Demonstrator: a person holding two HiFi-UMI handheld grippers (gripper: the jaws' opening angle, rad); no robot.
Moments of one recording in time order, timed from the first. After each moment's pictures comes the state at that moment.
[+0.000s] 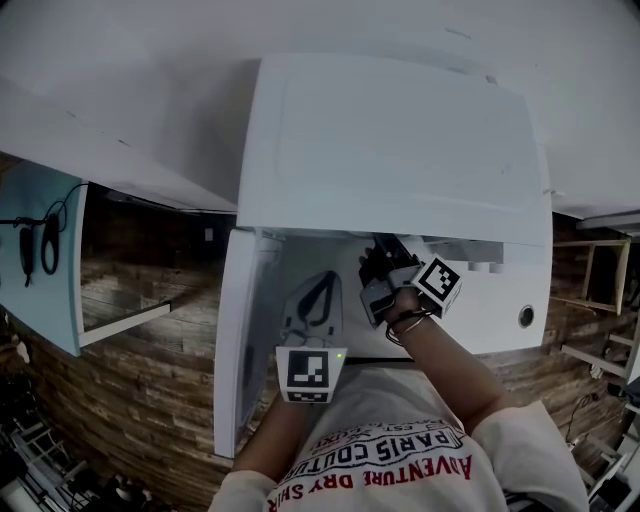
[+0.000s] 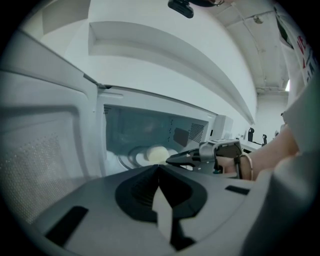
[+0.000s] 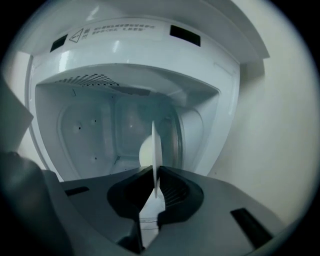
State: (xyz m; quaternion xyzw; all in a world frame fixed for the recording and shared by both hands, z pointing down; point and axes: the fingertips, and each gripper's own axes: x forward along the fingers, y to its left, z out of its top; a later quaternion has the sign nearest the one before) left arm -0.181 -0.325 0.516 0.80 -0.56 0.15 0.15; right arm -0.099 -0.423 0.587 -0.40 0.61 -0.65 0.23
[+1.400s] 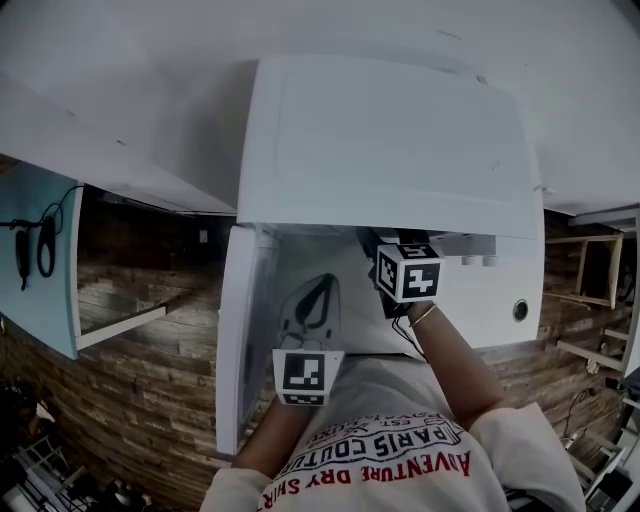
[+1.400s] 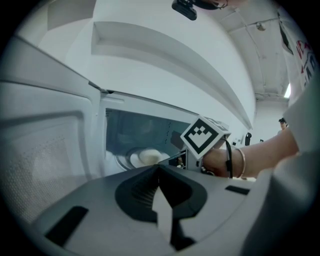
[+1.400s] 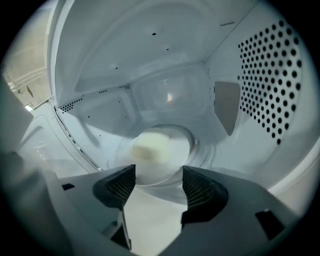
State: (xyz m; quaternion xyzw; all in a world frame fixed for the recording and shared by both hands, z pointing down) left arm -0.179 -0.313 0.506 0.80 -0.55 0.13 0.17; right arm -0.101 -0.428 0.583 -0.47 0.79 -0.29 -0.25
